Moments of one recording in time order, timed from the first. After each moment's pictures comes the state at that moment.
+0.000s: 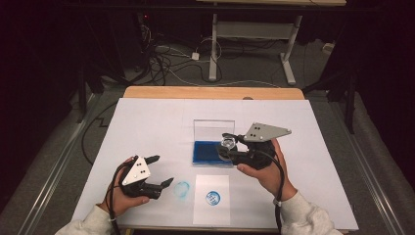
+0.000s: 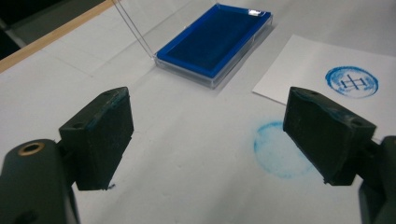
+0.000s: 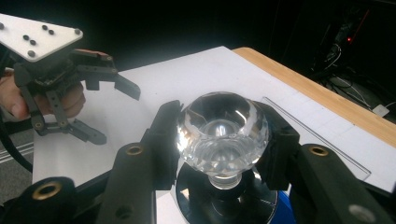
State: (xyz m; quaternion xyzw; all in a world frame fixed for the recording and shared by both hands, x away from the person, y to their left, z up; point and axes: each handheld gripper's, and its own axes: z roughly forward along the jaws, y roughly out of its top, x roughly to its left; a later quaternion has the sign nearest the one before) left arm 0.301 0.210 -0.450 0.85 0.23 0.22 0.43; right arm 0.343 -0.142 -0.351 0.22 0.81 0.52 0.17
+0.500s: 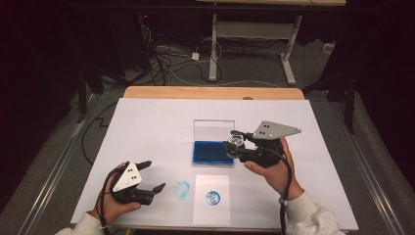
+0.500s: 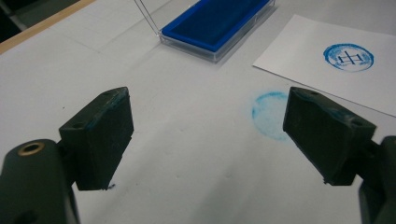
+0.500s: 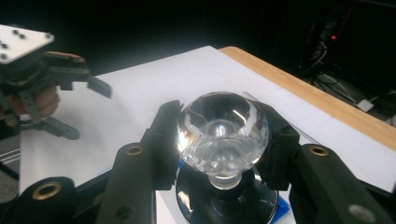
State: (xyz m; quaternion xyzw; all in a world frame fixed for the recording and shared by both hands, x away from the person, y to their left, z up) left arm 0.287 0.229 -0.455 0.84 0.25 0.21 0.42; right arm 0.346 -0.161 -0.348 0.24 0.80 0.52 0.18
